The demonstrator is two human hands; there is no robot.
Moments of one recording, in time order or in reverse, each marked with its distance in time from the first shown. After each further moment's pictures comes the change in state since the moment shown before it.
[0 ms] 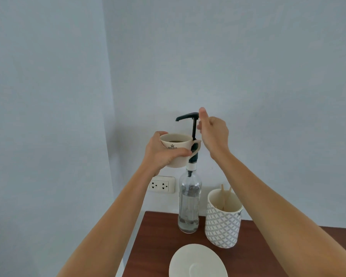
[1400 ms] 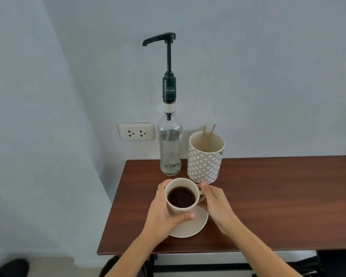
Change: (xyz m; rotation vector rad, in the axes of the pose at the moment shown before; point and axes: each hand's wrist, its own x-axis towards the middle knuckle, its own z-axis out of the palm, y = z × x) left_hand -0.177 -0.204 0.063 0.072 -0.329 0.020; right_hand -0.216 0.228 -0.051 0.169 -0.364 0.504
